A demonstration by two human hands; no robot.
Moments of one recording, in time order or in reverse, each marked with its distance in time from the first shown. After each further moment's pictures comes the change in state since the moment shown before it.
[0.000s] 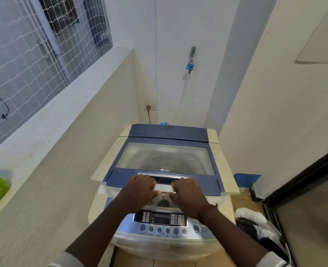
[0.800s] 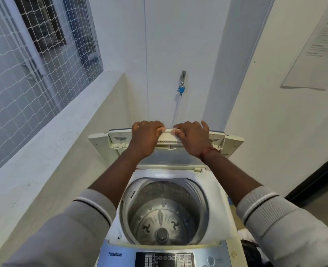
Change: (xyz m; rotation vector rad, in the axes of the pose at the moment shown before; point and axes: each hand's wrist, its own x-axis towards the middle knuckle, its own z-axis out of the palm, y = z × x) left_hand 0.185 -0.020 -0.164 -0.047 0.489 0.004; right_hand 0.173 0.012 -0.180 -0.094 0.454 0.068
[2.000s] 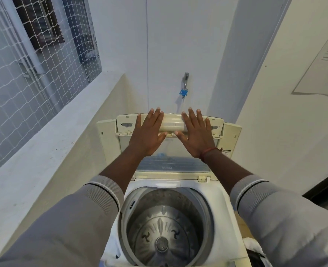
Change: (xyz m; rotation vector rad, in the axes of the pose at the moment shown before) left_hand 0.053 -0.046 0.036 0.269 -0.027 0.117; right_hand 0.057 0.037 0.051 -0.164 0.078 -0.017
